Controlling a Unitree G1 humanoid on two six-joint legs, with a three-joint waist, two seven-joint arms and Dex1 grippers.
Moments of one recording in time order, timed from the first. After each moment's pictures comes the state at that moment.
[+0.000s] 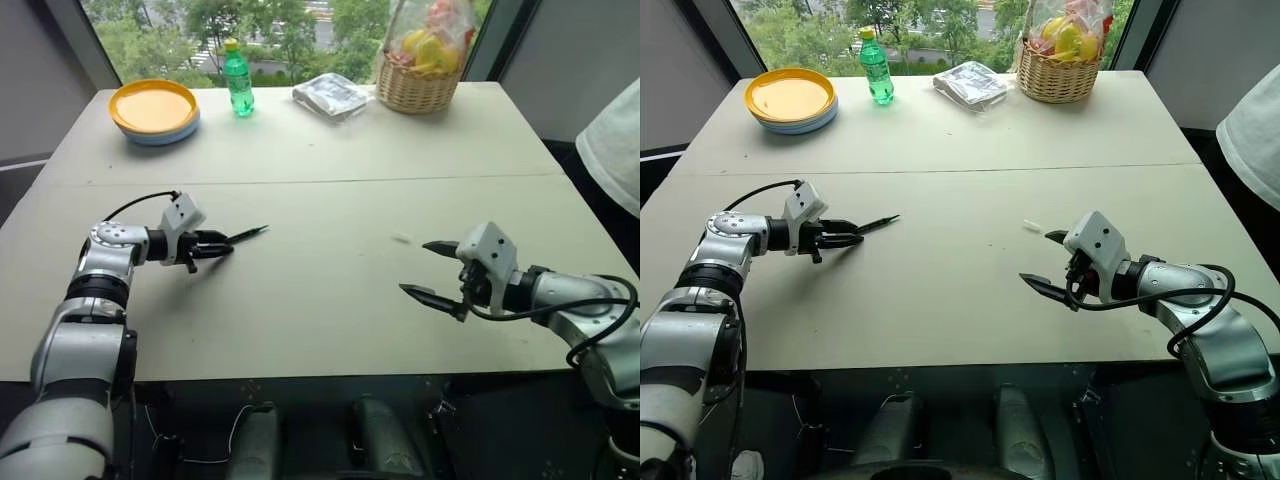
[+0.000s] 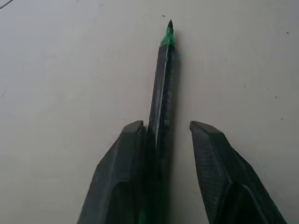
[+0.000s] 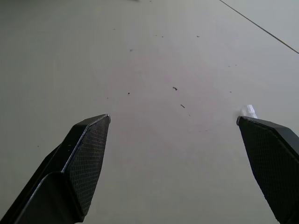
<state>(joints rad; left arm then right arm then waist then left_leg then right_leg) -0.89 0.64 -0.06 1.14 -0.01 -0.14 -1.24 -0.13 -0.81 -0.12 -0.47 0.40 0.63 0.83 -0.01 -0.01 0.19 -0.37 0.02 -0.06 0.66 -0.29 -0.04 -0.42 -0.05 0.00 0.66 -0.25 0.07</state>
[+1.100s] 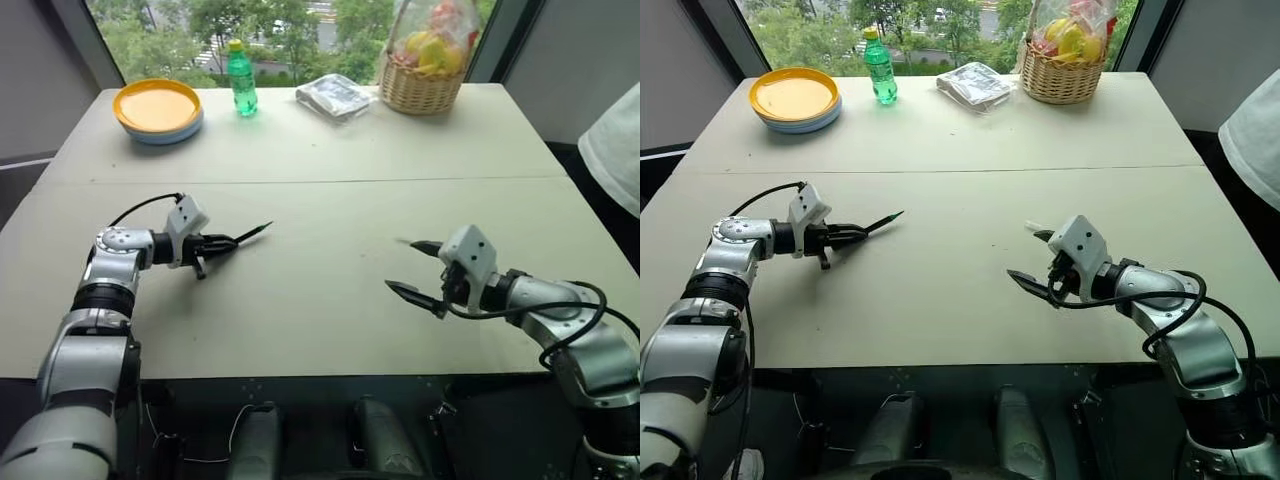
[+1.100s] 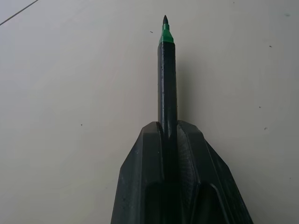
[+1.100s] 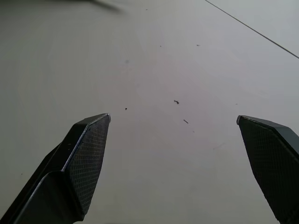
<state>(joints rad) -0.75 0.61 0.01 0.92 -0.07 -0.11 -1.24 -0.20 -0.72 -0.03 -0.36 0.35 0.55 0.76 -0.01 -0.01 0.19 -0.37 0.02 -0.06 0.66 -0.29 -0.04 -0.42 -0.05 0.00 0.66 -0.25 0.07</state>
